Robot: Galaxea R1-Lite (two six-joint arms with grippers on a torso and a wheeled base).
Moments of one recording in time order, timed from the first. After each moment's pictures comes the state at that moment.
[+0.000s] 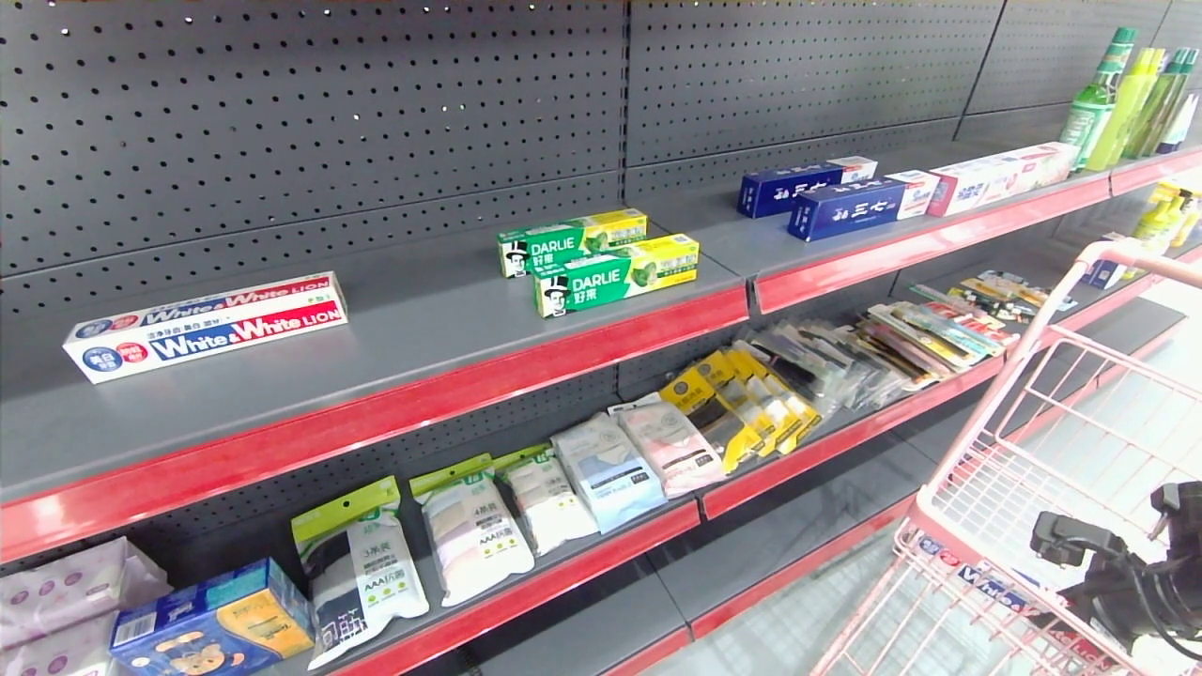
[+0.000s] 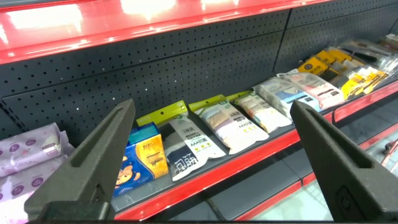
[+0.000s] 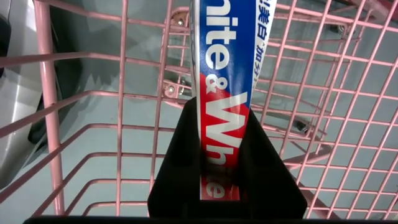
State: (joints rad) left arm 0.00 0.00 0.00 0.00 -0.04 -0.01; right arm -0.63 2.24 -0.77 -0.14 0.37 -1.33
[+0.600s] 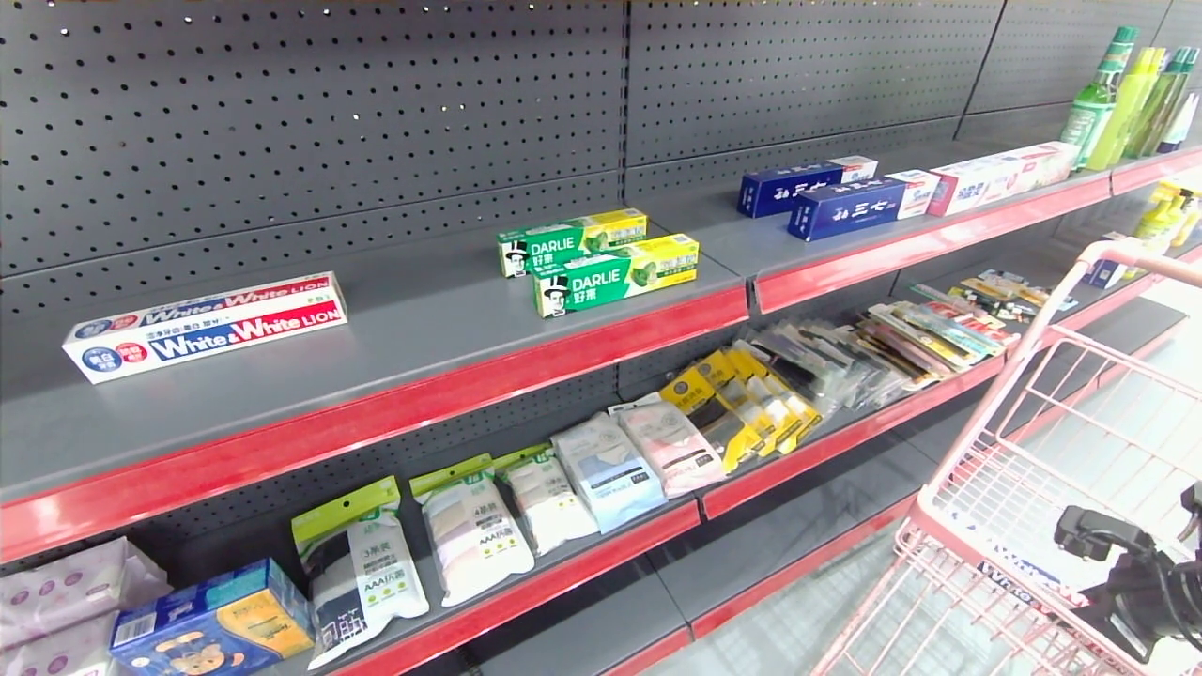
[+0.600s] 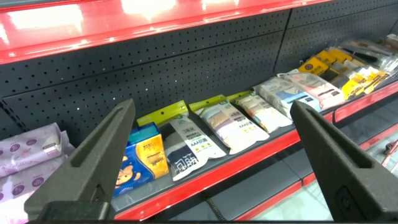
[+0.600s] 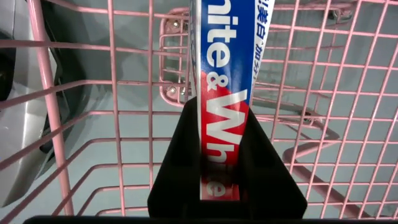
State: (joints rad) left arm 0.00 0.00 0.00 0.00 -0.04 -0.01; right arm -0.68 2.19 -0.76 -0.13 0.39 -1.28
